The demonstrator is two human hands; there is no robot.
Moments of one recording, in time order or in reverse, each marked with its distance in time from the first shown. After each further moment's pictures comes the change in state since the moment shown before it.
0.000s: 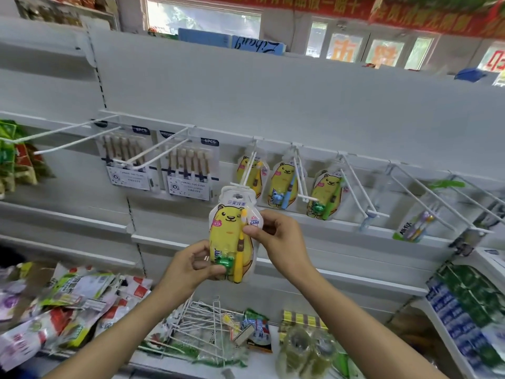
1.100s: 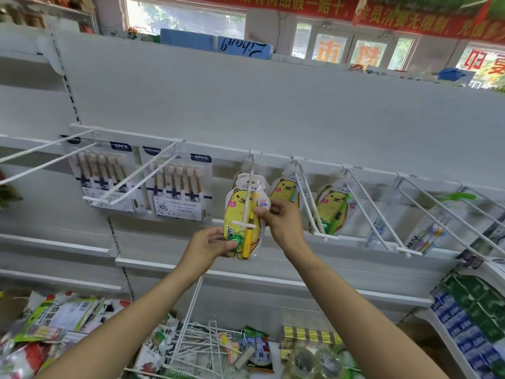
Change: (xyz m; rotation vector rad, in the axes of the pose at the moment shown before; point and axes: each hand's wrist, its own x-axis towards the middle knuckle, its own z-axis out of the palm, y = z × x) left_hand 0.141 -0.011 -0.005 0.086 0.013 -0.052; right_hand 0.120 0.050 -0.014 -0.054 0.258 0.161
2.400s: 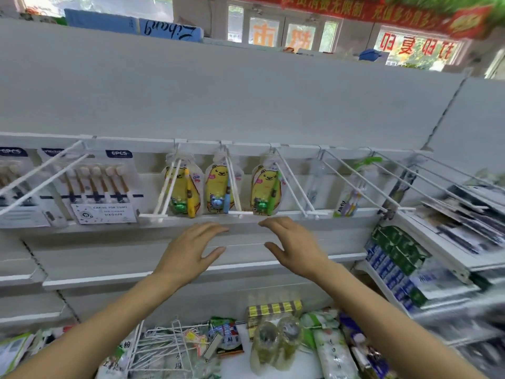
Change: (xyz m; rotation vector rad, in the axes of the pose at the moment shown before) left_hand -0.006 -0.003 0.077 1.007 -0.235 0.664; right_hand -0.090 0.031 -0.158 -1.119 -0.216 -0.251
